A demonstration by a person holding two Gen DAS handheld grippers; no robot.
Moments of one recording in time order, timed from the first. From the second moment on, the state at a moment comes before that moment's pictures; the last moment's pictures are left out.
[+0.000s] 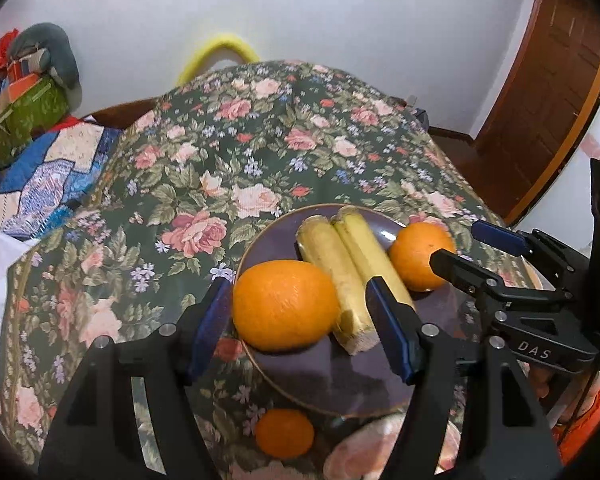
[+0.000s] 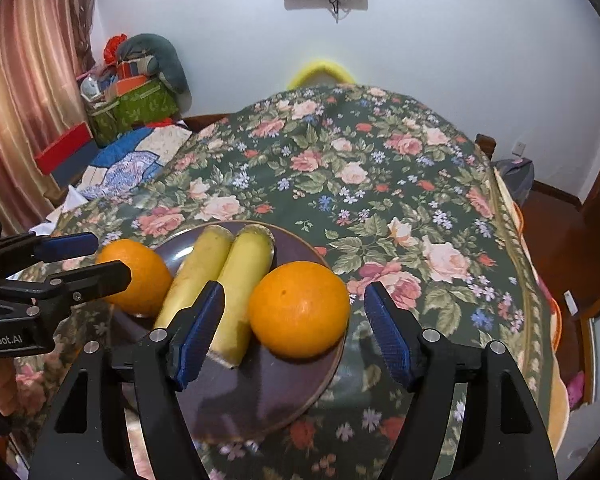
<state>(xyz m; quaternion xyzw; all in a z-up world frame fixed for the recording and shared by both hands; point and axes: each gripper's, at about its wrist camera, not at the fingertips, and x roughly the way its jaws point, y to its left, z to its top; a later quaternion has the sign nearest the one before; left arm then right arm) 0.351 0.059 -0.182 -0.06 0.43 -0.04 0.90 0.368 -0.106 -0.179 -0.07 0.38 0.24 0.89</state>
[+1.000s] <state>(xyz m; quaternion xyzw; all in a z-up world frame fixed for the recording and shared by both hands) 0.207 0.036 -0.124 -0.04 0.38 -0.03 0.92 0.235 -0.149 -0.128 -0.07 0.33 0.21 0.92</state>
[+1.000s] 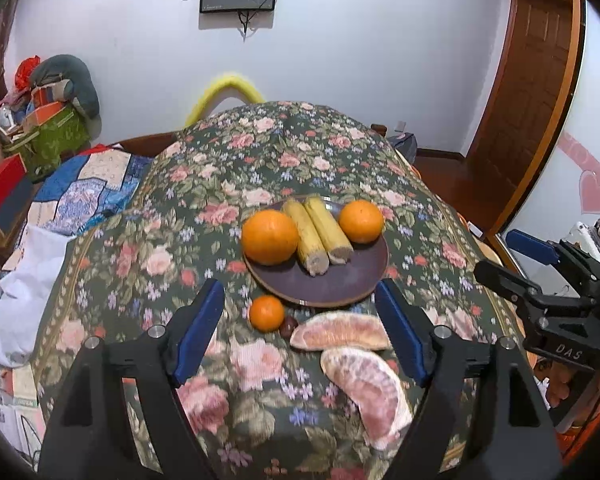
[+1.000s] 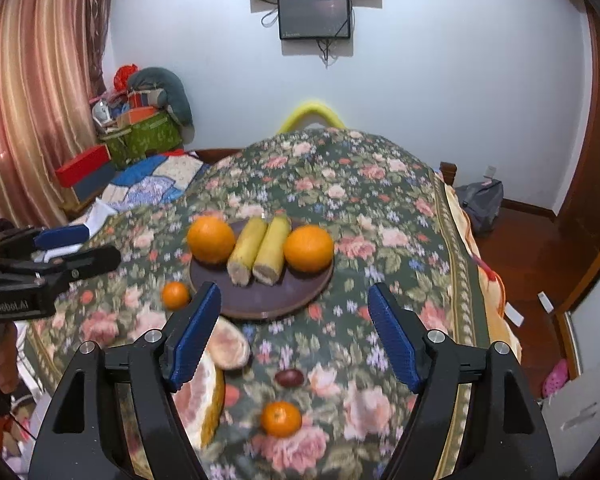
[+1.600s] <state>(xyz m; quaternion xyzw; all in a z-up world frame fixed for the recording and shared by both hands) 0.193 0.019 -0.180 -0.05 0.43 -0.05 0.90 0.215 -0.161 -0.205 -0.06 0.42 0.23 0.88</state>
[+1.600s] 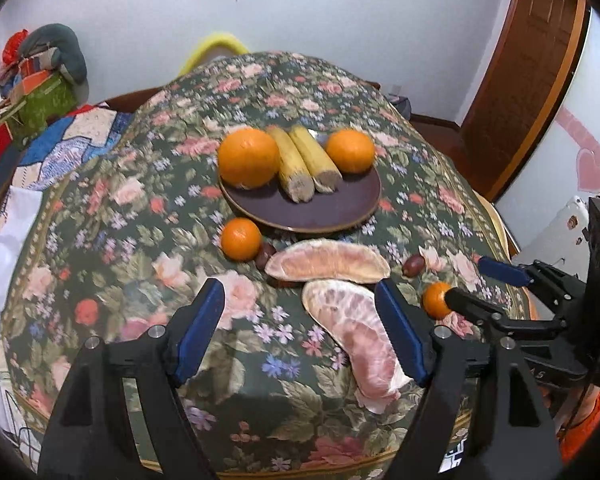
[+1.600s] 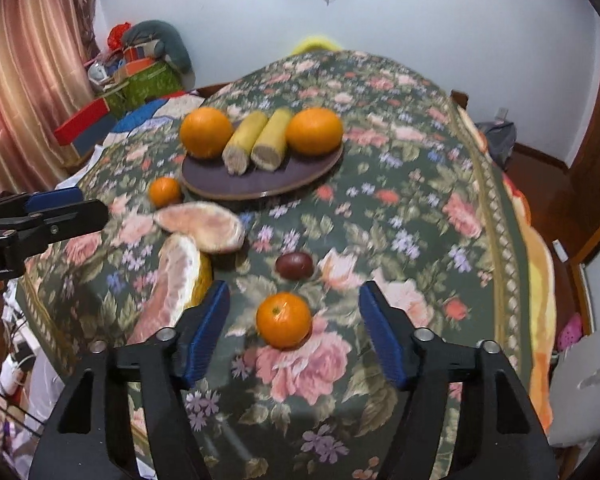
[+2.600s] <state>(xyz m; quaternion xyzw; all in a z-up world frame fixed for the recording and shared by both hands) 0.211 -0.040 -0.240 -0.08 0.51 -0.05 0.85 0.210 -0.198 -0.205 0.00 0.41 0.25 0.88</state>
